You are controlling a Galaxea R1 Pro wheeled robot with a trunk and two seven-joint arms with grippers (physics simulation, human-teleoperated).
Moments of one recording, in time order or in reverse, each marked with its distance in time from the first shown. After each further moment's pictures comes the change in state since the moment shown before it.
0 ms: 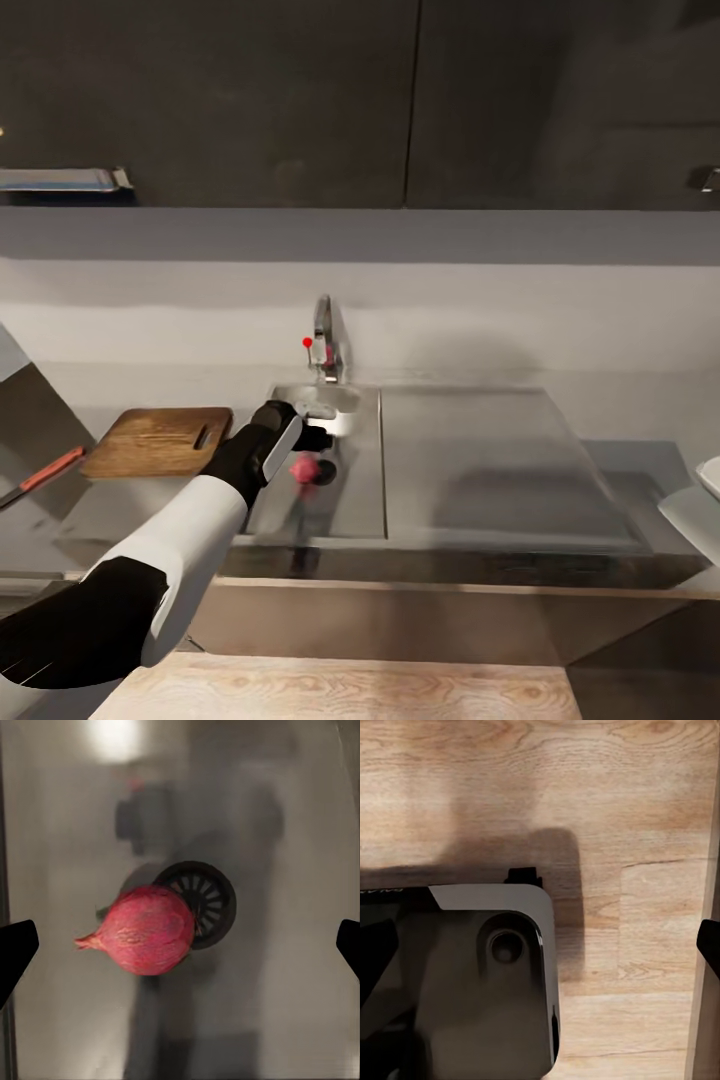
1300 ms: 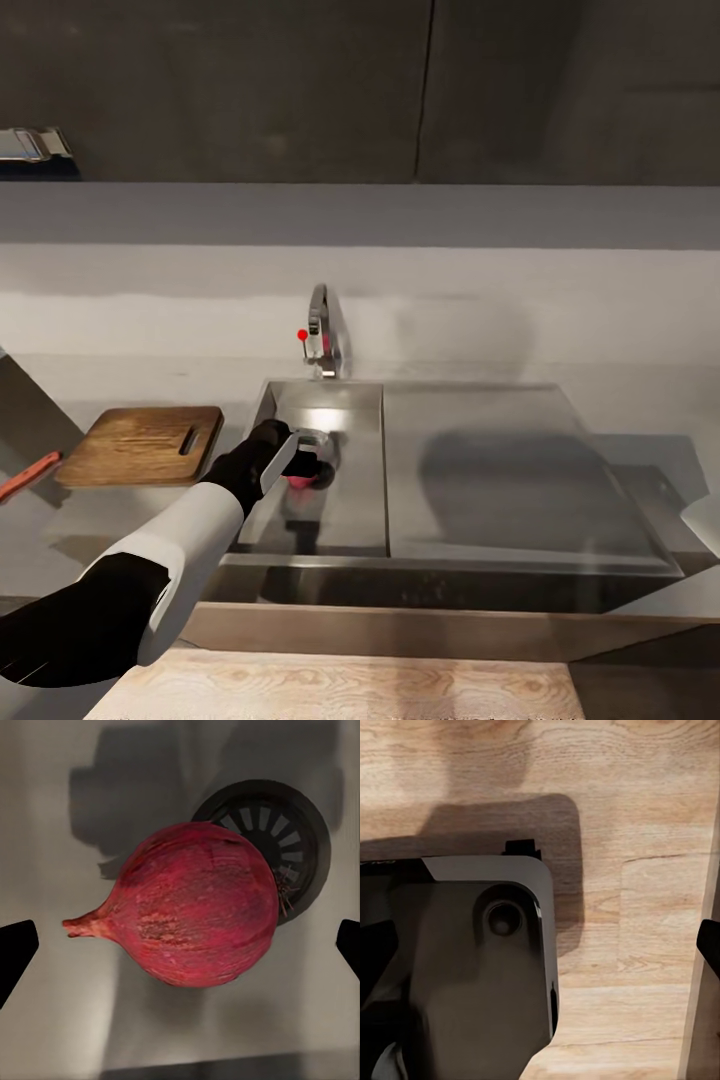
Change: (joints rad) left arm 0.000 0.014 0.001 0.158 -0.003 -0.001 0.002; right arm 0.000 0.001 0.000 0.000 0.000 0.001 0.000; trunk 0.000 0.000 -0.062
